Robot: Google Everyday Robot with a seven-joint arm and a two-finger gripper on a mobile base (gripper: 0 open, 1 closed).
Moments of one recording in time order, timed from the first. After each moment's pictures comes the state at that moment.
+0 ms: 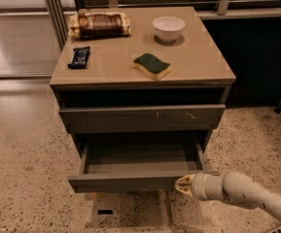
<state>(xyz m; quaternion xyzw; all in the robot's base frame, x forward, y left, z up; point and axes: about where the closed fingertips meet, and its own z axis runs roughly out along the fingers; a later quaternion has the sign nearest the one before) 0.508 -0.171 0.404 -0.61 0.69 0.10 0.38</state>
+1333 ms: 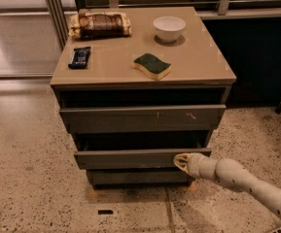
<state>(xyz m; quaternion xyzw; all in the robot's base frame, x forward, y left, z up) 0.615 -0.182 0.411 -0.59 0.66 0.01 0.46</state>
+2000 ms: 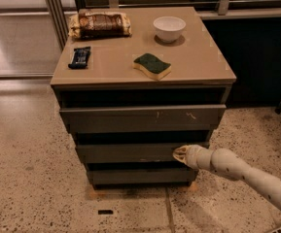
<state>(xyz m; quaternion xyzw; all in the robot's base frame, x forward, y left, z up) 0.655 -0.184 0.414 -0.59 0.67 -0.01 0.45</state>
